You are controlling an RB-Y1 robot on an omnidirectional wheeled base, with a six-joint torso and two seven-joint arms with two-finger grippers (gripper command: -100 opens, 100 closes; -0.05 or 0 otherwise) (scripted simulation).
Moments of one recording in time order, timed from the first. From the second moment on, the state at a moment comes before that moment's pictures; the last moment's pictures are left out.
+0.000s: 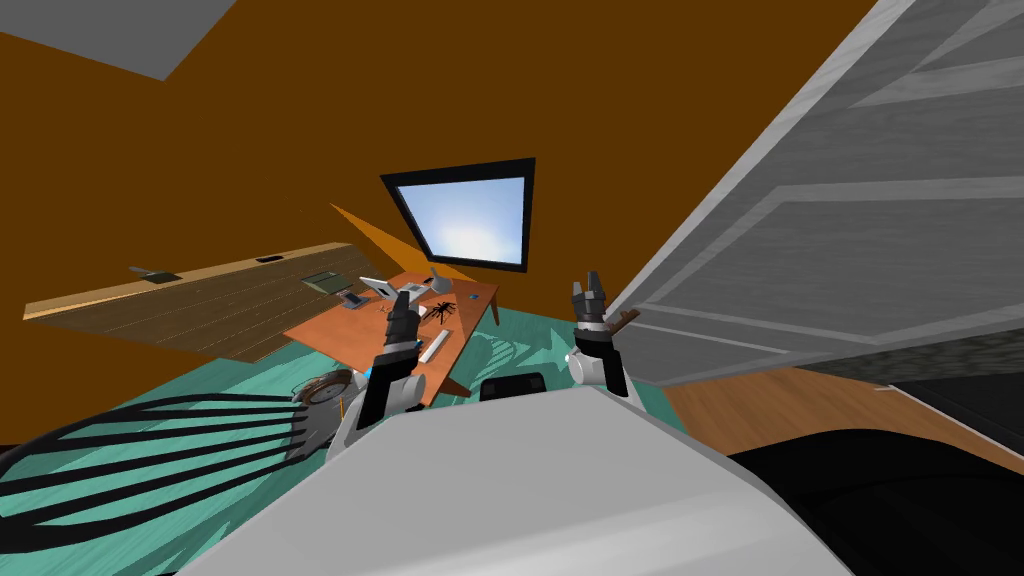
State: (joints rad) left arm 0.47 0.12 0.11 -2.16 -0.04 -0.32 -0.14; right arm 0.51 0.00 0.04 -2.24 -0.10 -0.43 0.15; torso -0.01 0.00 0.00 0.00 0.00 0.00
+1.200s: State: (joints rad) left arm 0.33 0.21 0.22 -1.99 0.05 -0.02 -0.08; right arm 0.51 0.00 0.04 -2.24 -0.10 -0.43 0.15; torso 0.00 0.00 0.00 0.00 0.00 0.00
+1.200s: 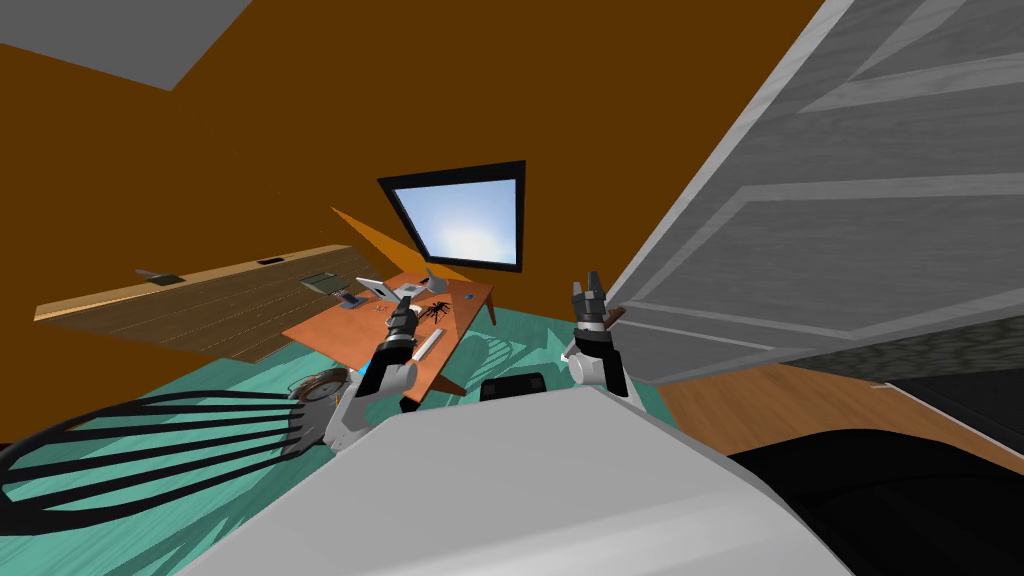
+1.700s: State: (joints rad) left arm 0.28 0.24 0.26 -1.91 0.09 0.10 -0.05; right arm 0.51 0.00 0.04 -2.24 -0.10 -0.43 0.15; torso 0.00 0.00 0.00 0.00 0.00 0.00
